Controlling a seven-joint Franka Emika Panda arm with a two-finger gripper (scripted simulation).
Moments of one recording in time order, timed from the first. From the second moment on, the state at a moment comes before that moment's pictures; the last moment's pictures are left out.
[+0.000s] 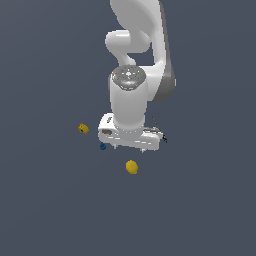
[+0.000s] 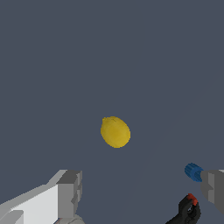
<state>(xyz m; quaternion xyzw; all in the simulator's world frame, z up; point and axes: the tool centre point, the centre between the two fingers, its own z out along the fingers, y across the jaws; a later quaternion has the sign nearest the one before) 0.061 0.004 0.181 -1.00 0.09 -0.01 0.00</state>
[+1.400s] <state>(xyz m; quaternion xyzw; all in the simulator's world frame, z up) 0.072 0.017 0.055 -0.99 0.14 0.00 0.00</state>
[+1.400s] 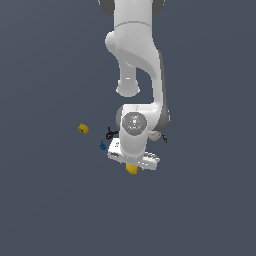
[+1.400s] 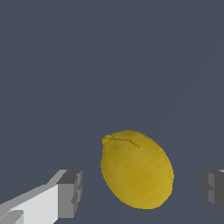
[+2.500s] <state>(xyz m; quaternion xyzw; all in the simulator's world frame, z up) 0.071 0.017 0.029 -0.99 0.14 0.00 0.00</state>
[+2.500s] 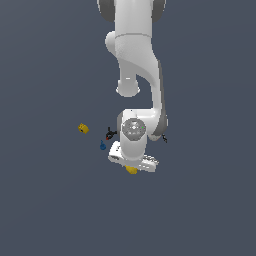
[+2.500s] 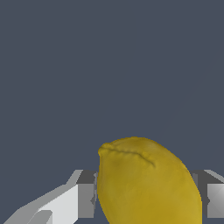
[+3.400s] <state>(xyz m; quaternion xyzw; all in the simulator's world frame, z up) 0.028 -0.036 0.101 -0.99 0.14 0.00 0.00</state>
